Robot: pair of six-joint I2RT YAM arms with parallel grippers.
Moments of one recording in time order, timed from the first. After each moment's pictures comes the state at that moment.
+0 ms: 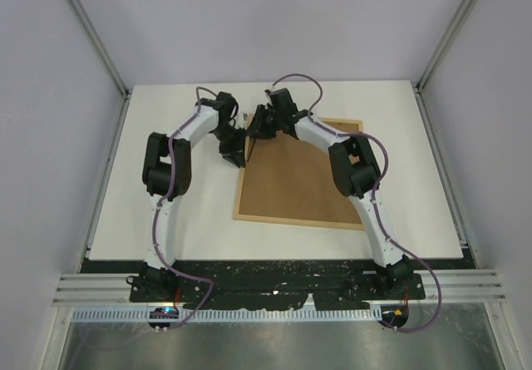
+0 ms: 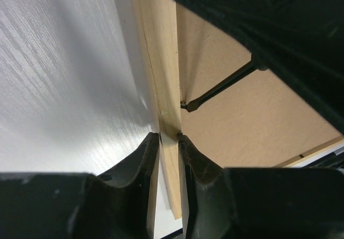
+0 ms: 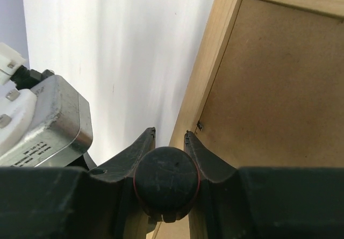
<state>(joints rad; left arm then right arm) -0.32 2.30 1.89 -1.00 0.37 -0.19 0.52 2.48 2.01 -0.19 -0.40 0.69</state>
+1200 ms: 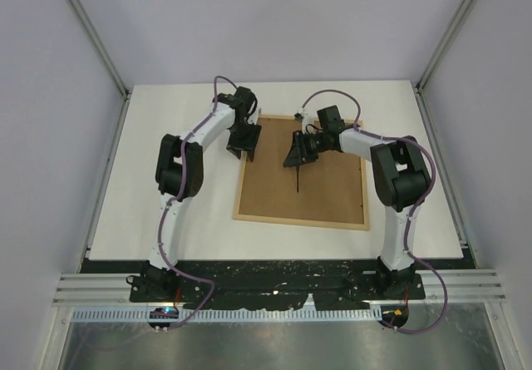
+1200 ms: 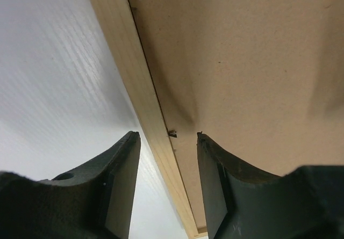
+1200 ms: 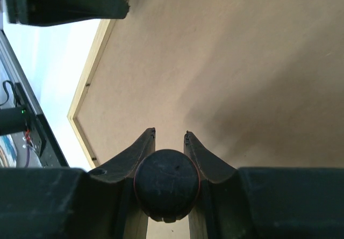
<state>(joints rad) -0.40 2.36 2.08 -1.04 0.15 -0.15 0.31 2.06 1.37 -0.26 -0.76 0.15</state>
